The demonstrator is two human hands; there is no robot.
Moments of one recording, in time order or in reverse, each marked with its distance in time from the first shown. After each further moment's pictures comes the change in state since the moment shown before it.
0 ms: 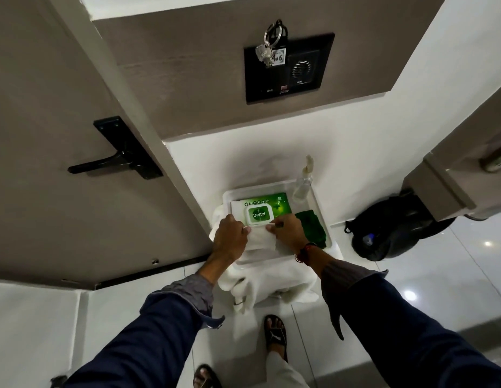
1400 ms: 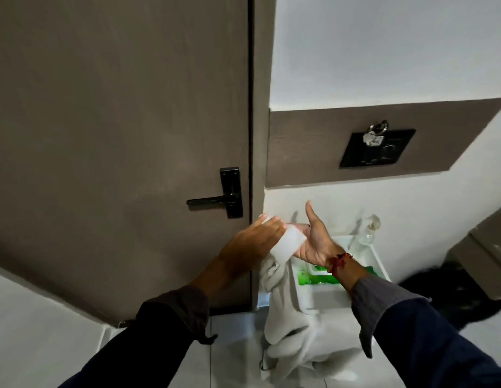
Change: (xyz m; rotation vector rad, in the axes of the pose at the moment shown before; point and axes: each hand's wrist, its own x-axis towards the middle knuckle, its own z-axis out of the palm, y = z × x) left_hand -0.035 -0.114 -0.185 0.562 0.704 1.027; right_hand -0.033 -0.203 0.042 1.059 -0.661 0.169
